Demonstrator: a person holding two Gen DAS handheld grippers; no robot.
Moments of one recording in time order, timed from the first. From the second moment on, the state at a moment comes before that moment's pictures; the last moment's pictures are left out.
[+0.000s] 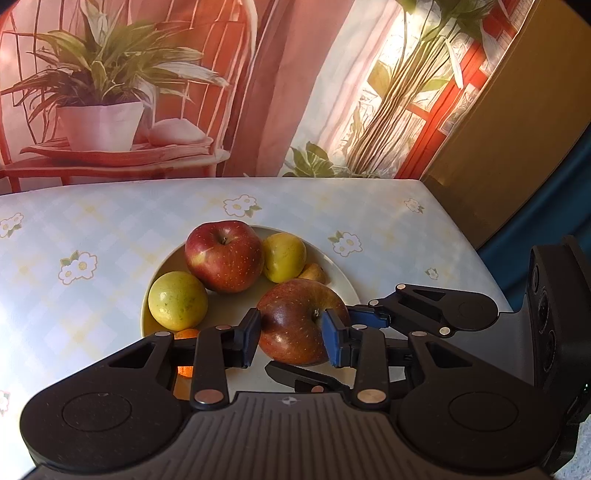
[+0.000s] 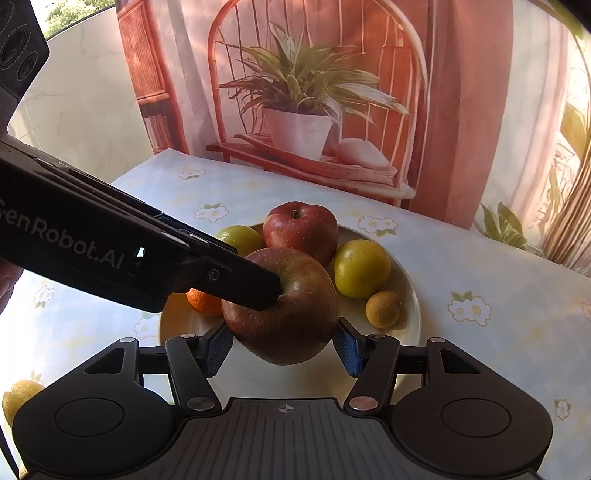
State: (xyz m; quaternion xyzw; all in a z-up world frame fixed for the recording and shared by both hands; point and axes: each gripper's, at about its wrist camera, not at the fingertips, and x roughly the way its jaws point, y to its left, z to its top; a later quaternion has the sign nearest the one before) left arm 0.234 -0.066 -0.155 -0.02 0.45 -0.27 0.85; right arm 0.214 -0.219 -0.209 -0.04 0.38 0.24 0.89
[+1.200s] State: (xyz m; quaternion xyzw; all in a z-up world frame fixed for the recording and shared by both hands) left arm 0.258 -0.047 -0.169 -0.02 0.47 -0.22 0.86; right arm 0.239 -0.188 -0.227 -0.07 0.40 0.25 0.88
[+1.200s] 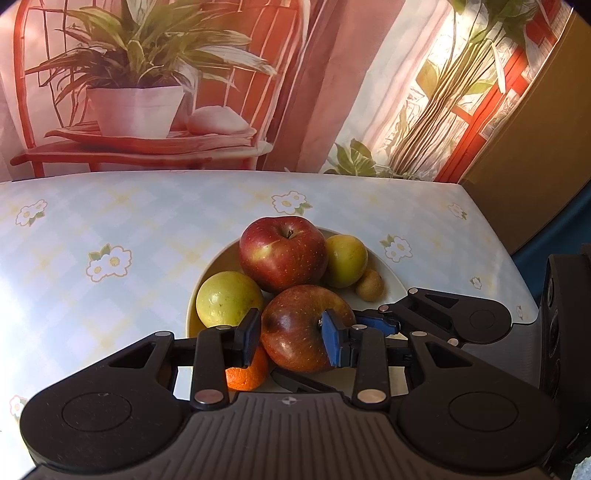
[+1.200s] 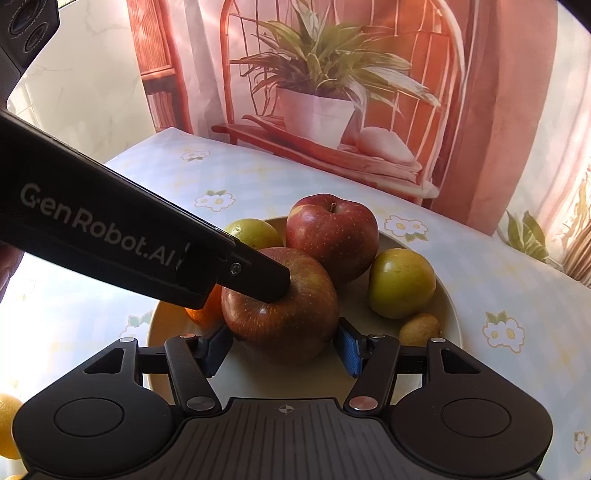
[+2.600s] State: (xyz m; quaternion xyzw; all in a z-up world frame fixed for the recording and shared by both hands) left arm 0.163 0.014 -0.094 -0.01 0.37 -0.11 0.92; right arm 0.153 -0.212 -0.148 -0.03 0.36 0.11 0.92
